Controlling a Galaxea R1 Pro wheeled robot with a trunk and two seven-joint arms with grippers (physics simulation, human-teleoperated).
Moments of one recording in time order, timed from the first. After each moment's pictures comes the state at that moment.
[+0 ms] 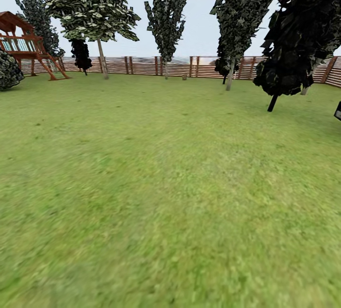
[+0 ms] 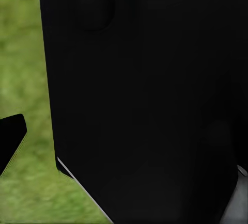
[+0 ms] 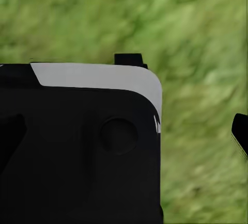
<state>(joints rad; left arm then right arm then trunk) 0.00 -0.03 0.03 -0.07 0.01 -0.02 -0.01 -0.12 -0.03 -0.05 -0.05 0.02 -0.12 0.03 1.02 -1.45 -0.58</state>
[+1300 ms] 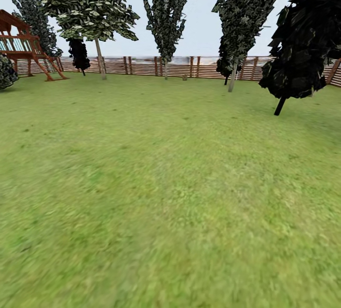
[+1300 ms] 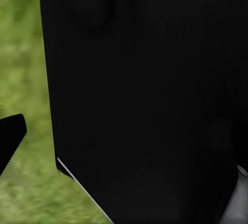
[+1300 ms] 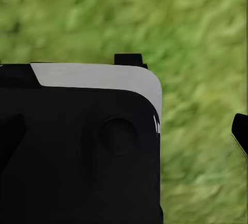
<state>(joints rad) 0.00 -0.03 0.03 -0.07 0.01 -0.02 -0.01 -0.12 -0.03 -0.05 -0.05 0.02 -0.12 0.03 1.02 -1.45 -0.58</state>
